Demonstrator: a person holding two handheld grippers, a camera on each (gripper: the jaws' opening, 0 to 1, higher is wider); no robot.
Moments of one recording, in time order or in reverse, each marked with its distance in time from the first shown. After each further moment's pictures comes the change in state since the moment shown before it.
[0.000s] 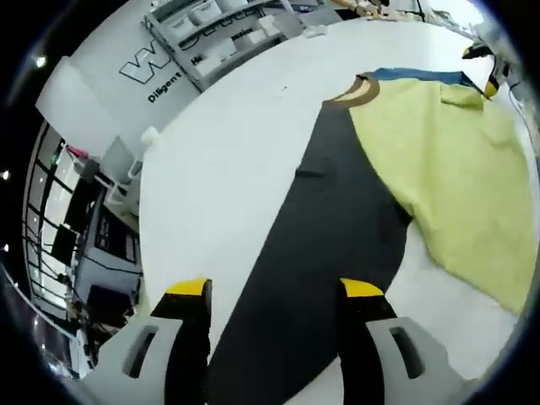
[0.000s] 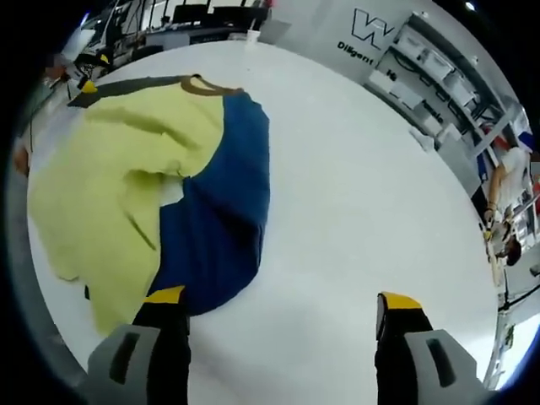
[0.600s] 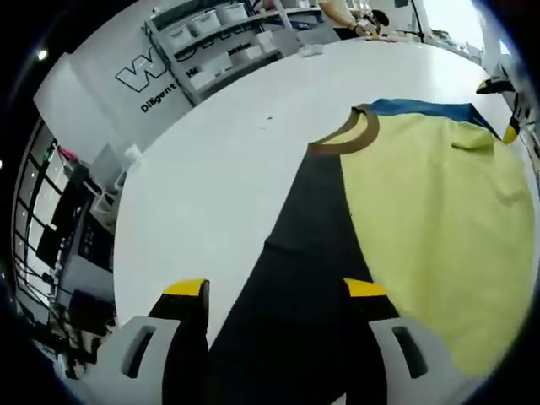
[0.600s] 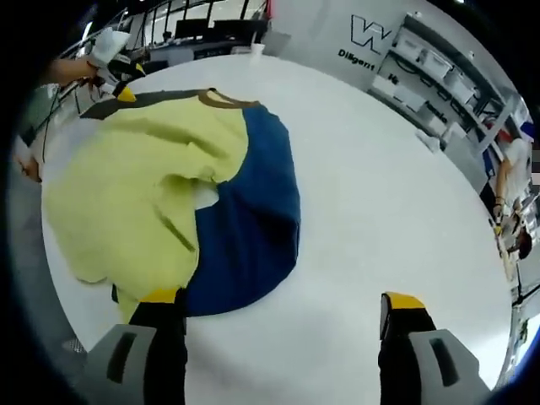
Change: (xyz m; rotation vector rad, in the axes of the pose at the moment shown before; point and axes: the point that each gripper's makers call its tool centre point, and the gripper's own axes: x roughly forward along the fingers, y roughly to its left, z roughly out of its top) left arm 0.043 -0.032 0.057 -0.069 -0.068 -0.060; right arm -0.009 0.031 -0.010 0.042 -0.038 0.062
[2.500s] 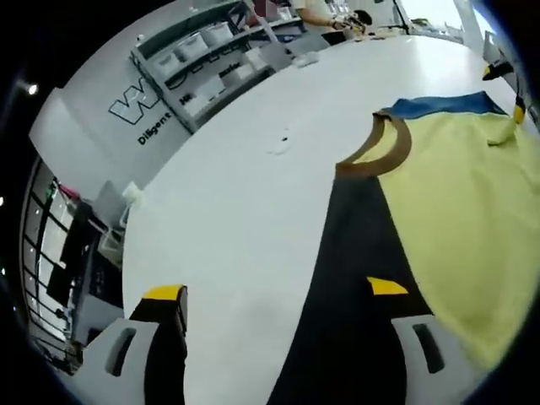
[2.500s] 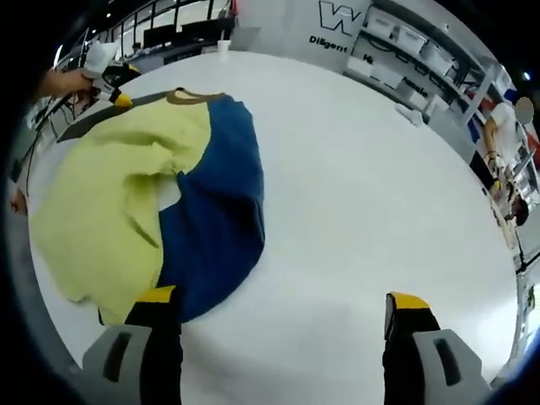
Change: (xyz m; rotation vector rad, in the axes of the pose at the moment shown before) left arm 0.054 0.048 0.052 0.169 -0.123 0.051; right arm 0.017 -0.038 -0.003 0.091 0.042 -0.052
